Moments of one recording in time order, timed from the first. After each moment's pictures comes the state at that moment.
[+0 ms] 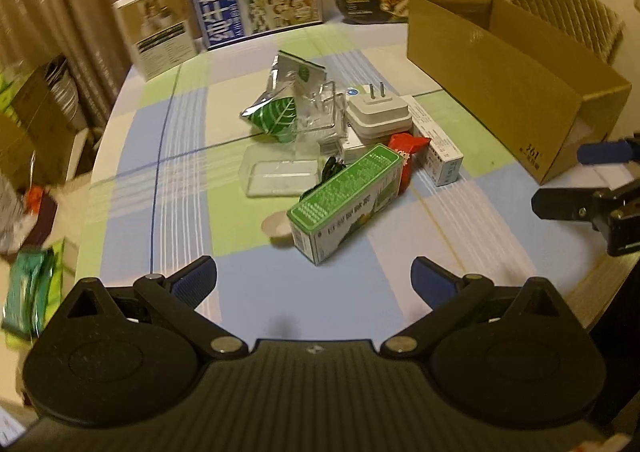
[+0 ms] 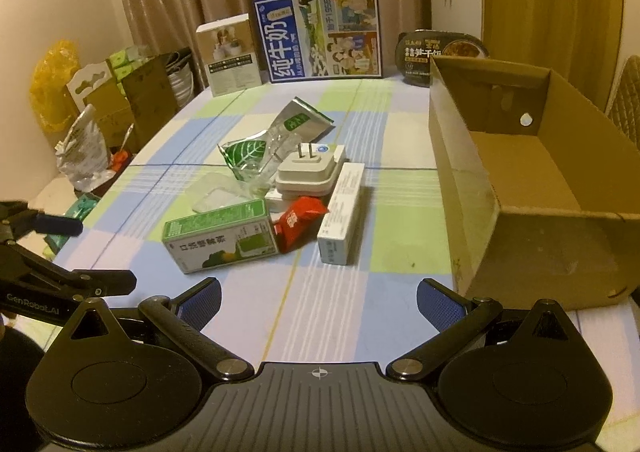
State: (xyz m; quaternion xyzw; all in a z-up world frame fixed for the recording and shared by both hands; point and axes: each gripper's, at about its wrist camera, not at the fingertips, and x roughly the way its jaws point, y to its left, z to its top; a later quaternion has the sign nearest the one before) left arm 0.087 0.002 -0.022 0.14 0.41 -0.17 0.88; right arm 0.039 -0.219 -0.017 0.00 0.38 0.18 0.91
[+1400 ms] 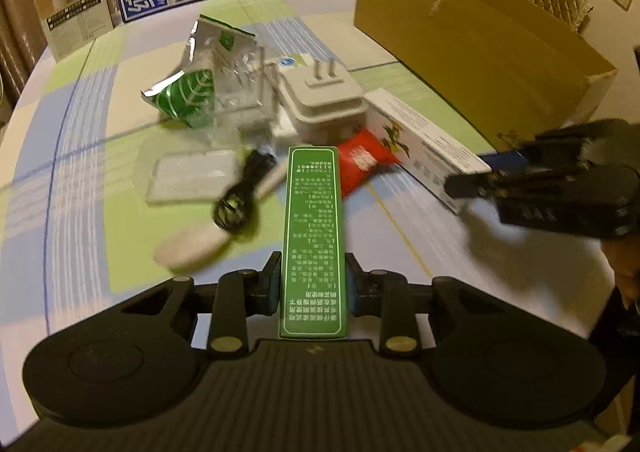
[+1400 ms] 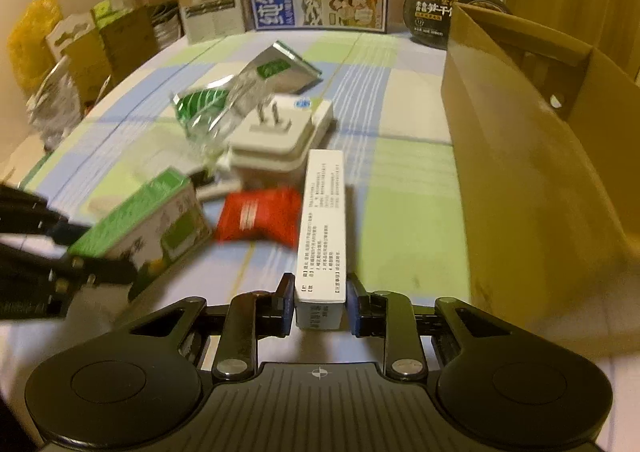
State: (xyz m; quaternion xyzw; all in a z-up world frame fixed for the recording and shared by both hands) left arm 0.134 -0.033 -0.078 0.10 0.45 -0.25 0.85; right arm 0.104 -0.212 -0.079 -0.06 0.43 0.19 0.88
